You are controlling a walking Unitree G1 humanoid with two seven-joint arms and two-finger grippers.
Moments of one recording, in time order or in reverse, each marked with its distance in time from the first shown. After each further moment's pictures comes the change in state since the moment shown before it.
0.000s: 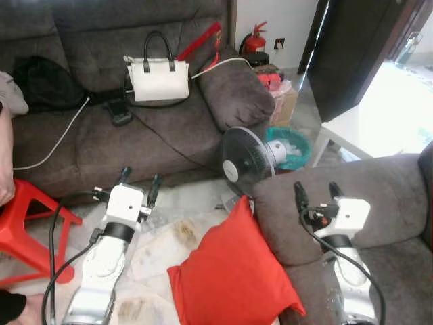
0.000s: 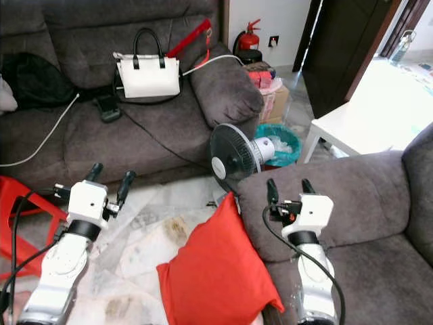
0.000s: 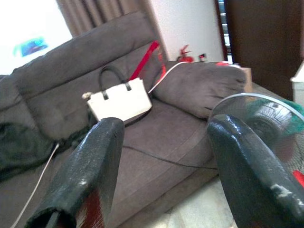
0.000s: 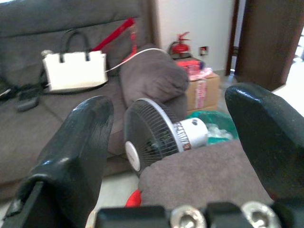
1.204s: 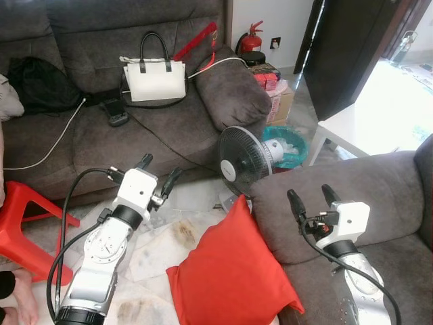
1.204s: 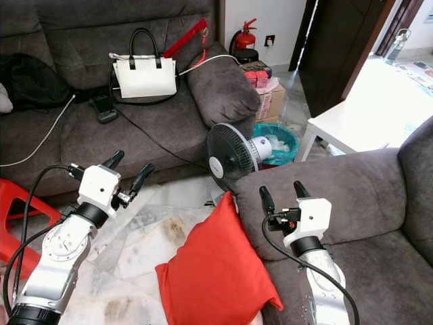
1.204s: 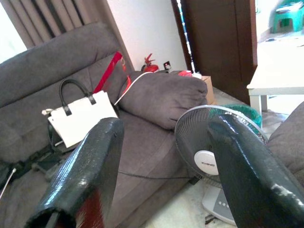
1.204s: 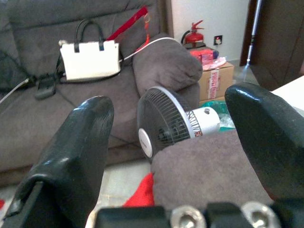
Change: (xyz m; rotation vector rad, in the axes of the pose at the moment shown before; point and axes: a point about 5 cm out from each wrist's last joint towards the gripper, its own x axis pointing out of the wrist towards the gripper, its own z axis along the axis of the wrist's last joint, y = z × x) left arm 0.021 -0.008 0.019 -0.051 -0.019 -0.121; right arm -0.013 0.010 0.004 0.029 0.037 0.076
